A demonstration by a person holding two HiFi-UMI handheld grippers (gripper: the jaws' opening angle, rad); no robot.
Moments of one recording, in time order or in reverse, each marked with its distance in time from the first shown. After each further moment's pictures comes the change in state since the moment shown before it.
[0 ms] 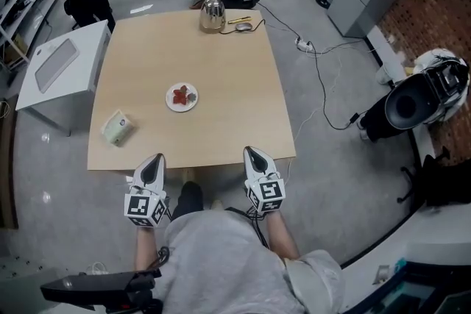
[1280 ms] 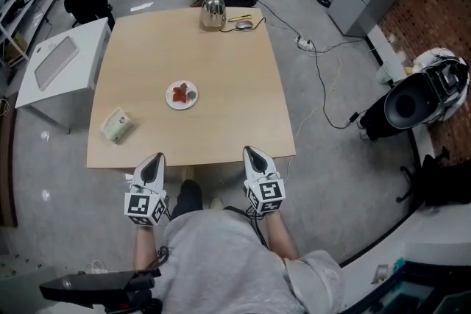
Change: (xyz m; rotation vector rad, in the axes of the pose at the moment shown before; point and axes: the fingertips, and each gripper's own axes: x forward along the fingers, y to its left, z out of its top) left arm -0.003 -0.002 -0.008 0.012 0.013 -0.001; right arm -0.005 0.006 -0.001 0.005 0.000 0.004
